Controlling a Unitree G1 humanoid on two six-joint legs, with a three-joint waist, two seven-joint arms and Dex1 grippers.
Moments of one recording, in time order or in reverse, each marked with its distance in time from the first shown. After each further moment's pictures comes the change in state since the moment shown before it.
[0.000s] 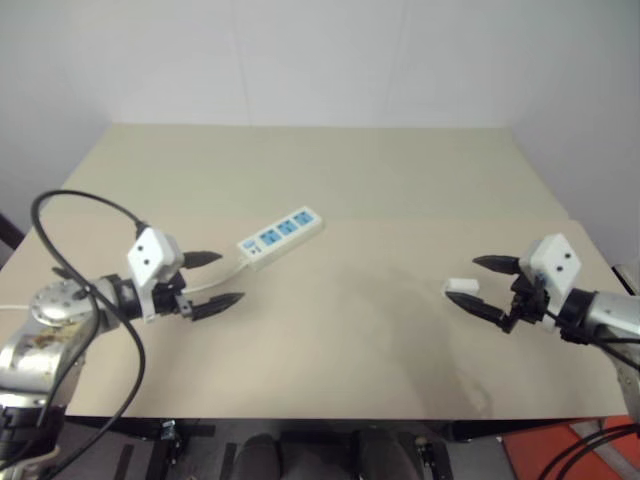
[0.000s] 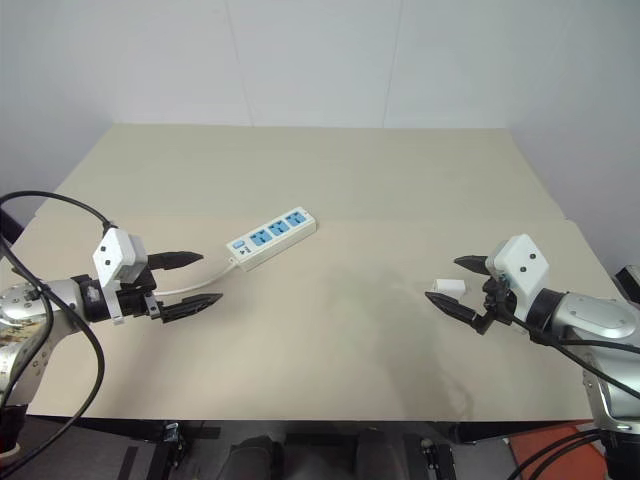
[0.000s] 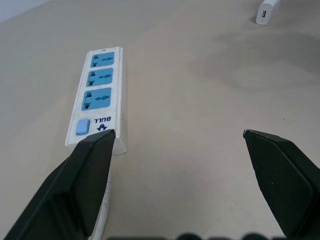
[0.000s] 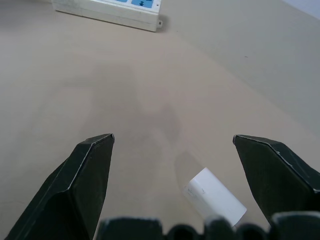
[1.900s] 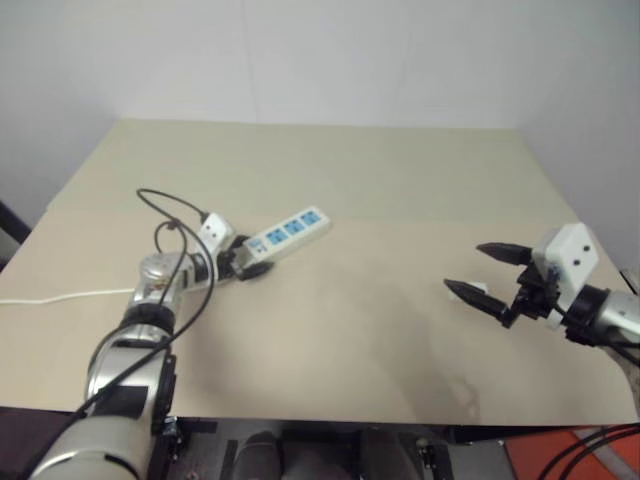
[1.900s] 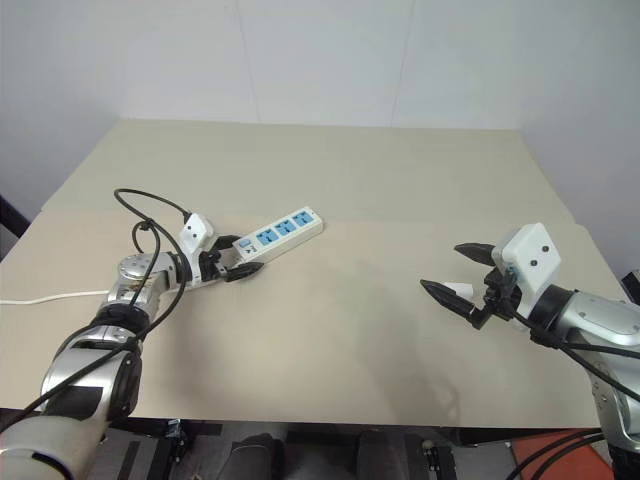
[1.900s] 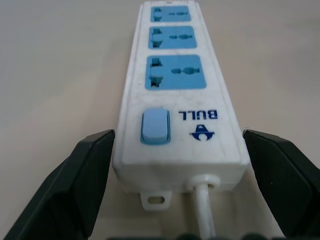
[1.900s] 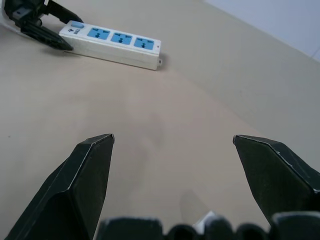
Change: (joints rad) left arm -0.700 -0.389 -0.176 1.393 0.416 -0.673 -0.052; right arm 0.040 0.006 -0.079 -0.188 0.119 0.106 -0.120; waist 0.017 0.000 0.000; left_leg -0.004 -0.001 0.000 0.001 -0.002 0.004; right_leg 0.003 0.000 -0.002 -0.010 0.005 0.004
